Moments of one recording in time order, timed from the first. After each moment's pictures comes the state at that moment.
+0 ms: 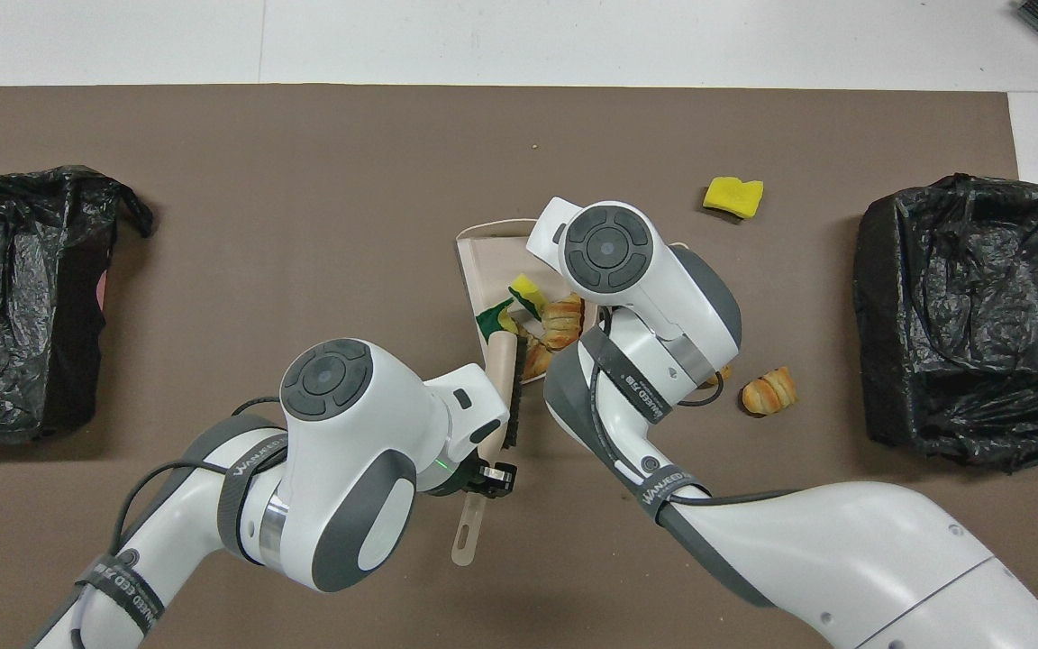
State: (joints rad) left arm -0.56 0.05 -0.11 -2.13 -0.47 2.01 -0.16; right arm 0.34 0.49 0.13 -1.62 -0.38 2.16 -1.14
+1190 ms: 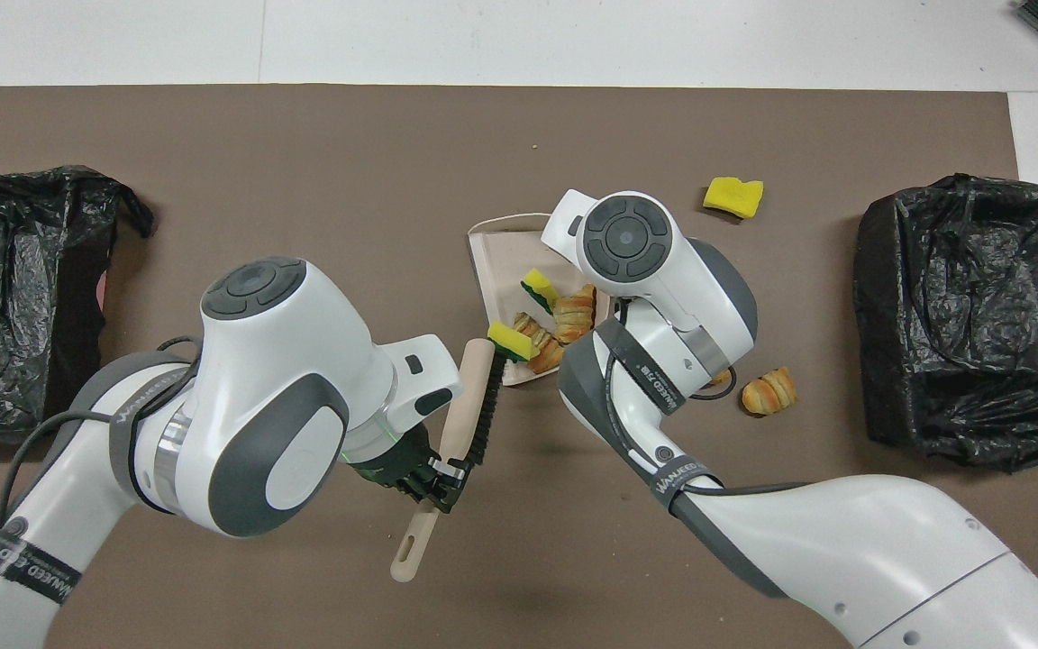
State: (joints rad) left arm -0.46 0.05 -0.08 -1.95 -0.46 1.65 -0.07; right arm 0.31 0.49 0.13 -1.62 -0.38 2.16 -1.16
